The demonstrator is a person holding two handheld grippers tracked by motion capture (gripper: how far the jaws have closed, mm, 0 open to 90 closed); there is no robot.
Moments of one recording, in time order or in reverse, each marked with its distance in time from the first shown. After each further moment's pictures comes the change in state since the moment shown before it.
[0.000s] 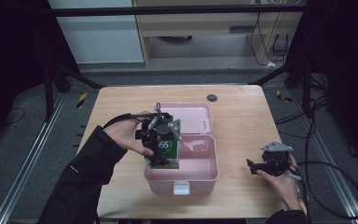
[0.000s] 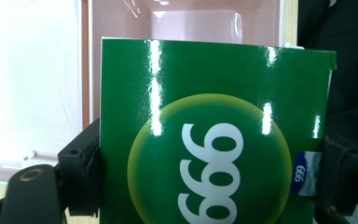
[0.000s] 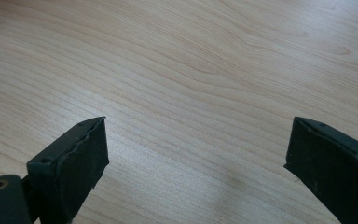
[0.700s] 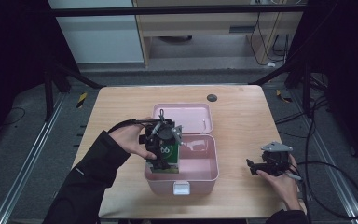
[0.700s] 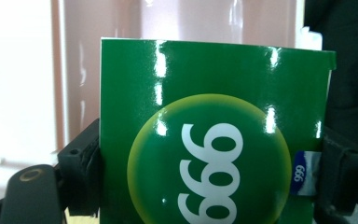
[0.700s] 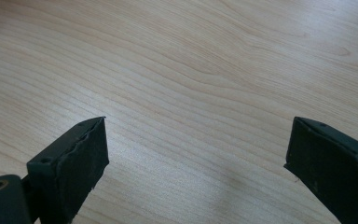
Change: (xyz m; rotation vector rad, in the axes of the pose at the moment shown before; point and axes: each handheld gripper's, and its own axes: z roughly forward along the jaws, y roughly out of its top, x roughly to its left) left arm 0.002 -0.005 0.030 0.019 -0.047 -0.014; right arm 0.000 0.000 0.000 0.000 0.000 -0.005
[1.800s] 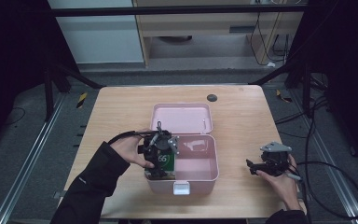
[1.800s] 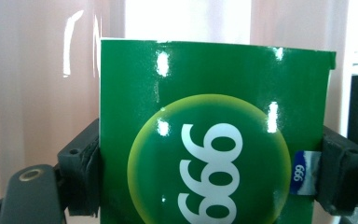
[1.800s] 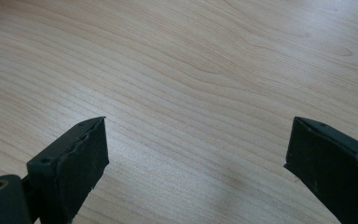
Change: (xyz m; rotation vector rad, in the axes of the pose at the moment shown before) left arm -0.002 -0.021 0.040 0.013 -0.004 -0.012; right arm 0.001 0.000 0.001 0.005 -0.001 -0.010
